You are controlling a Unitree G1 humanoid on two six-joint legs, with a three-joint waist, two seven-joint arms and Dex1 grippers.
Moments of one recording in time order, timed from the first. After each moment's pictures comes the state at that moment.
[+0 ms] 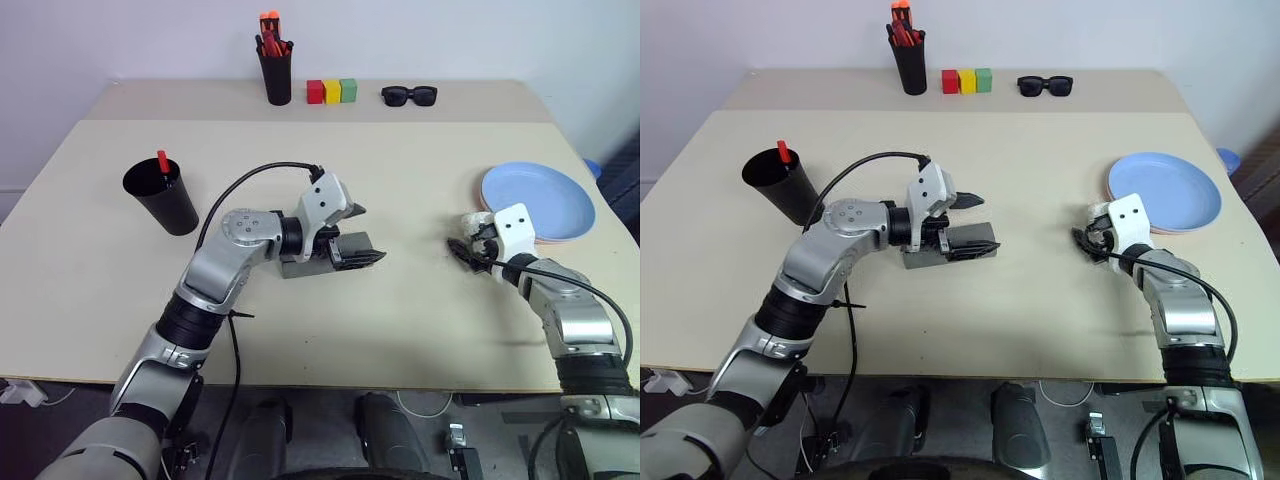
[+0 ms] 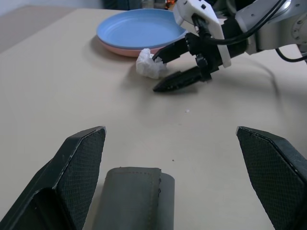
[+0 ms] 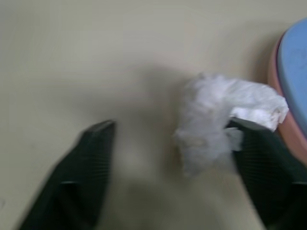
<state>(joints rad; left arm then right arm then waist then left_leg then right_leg) -0.70 0.33 -0.29 -0.09 -0.25 0.59 -0.88 -0.34 -0.62 -0.13 0.21 0.17 0.37 0.47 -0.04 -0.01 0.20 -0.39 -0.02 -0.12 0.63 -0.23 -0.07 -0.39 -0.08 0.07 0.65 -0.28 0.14</state>
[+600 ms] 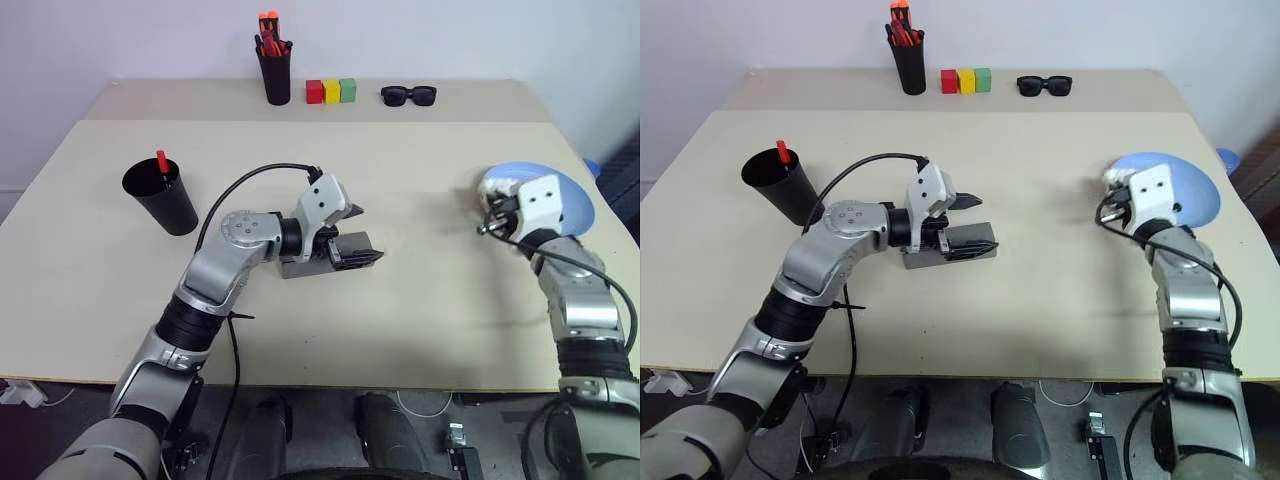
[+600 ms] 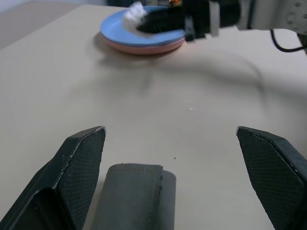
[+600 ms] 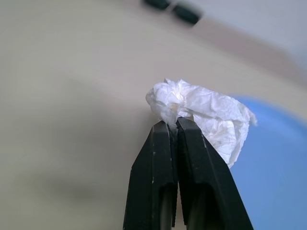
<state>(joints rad) -0.69 0.32 -0.29 -0.09 -0.25 0.60 -0.86 -0.47 -0.61 -0.21 0.31 0.12 0.15 0.36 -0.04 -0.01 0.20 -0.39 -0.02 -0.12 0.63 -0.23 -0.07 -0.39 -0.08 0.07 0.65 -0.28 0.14</state>
